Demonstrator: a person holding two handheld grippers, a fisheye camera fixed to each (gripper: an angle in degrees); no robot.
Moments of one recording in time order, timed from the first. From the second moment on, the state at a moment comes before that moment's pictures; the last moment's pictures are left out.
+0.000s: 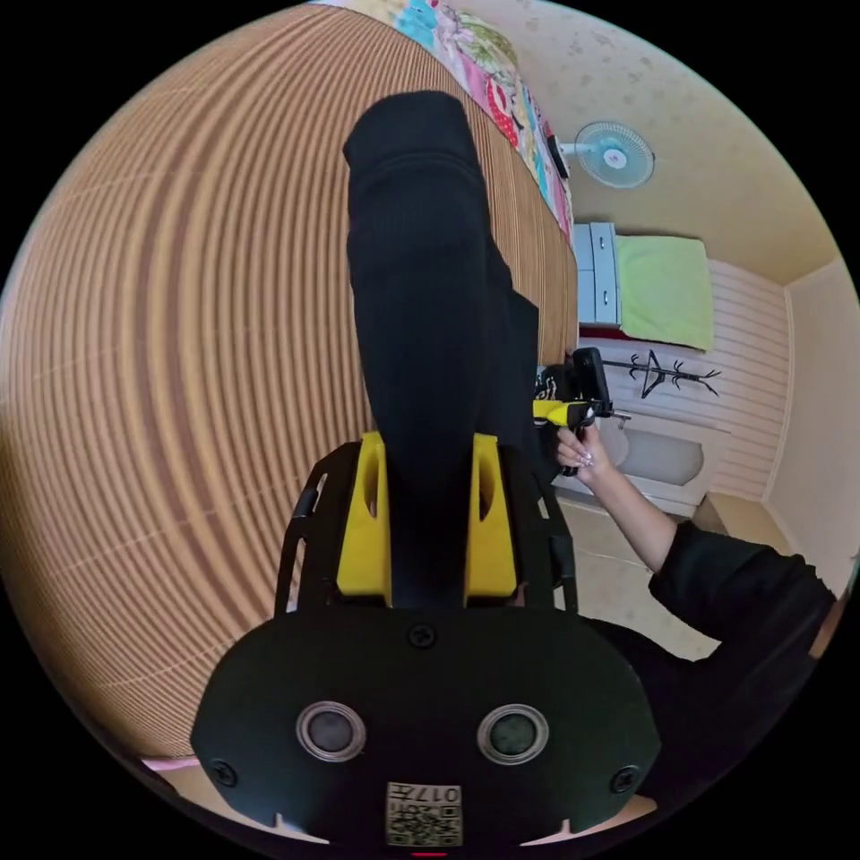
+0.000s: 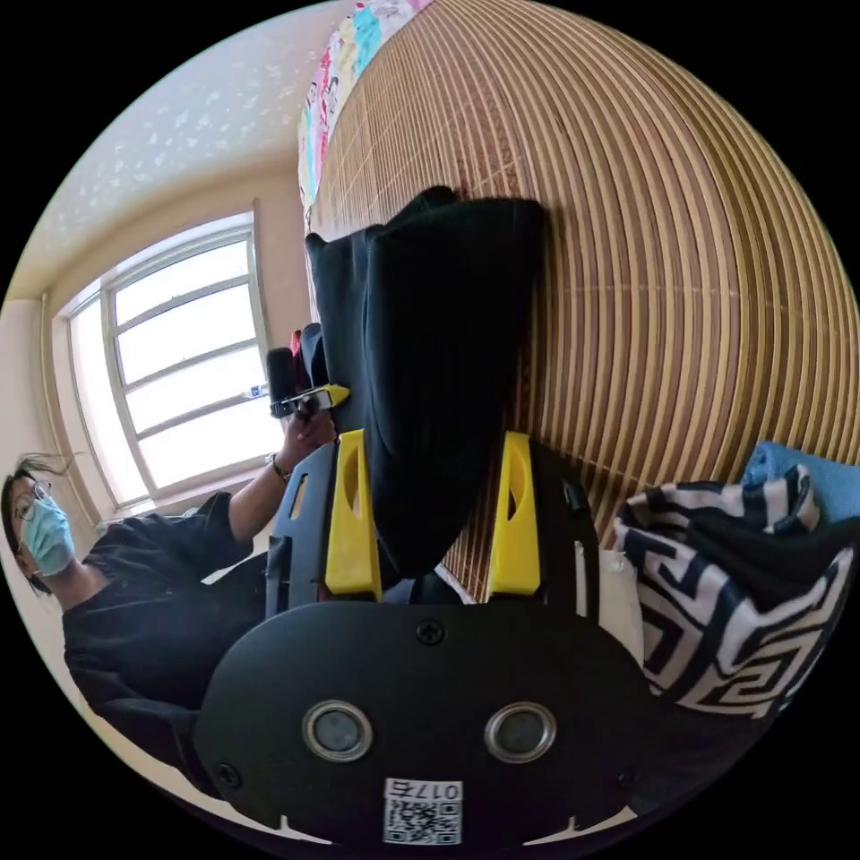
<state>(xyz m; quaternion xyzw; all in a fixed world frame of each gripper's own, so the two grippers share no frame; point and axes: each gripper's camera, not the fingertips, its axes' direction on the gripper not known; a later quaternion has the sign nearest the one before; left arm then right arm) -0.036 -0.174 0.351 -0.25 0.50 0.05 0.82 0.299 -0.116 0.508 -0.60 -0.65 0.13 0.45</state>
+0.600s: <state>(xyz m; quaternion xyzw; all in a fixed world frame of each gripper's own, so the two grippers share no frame) -0.066 -0.124 0.264 -0.24 0.51 0.03 0.83 0.189 -0.123 0.406 -0.59 -0.70 0.16 0.37</state>
